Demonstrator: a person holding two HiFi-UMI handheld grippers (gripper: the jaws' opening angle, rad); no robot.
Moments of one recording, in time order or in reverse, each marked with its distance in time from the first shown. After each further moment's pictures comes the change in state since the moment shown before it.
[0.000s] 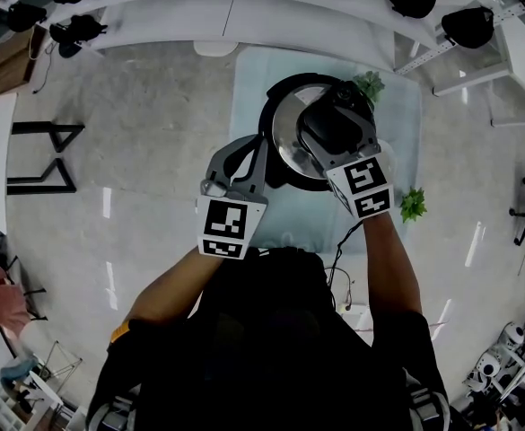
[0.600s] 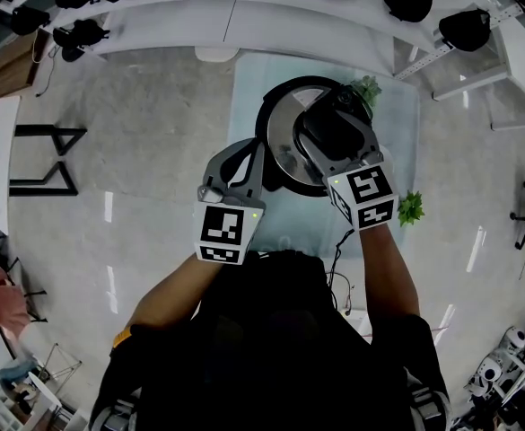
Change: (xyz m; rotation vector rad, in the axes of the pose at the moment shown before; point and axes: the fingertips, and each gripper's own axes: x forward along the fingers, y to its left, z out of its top) left arm -0.006 -0.003 0.013 -0.007 -0.025 0.026; right arm -0.023 -0.003 0.023 0.082 -0.065 -0.019
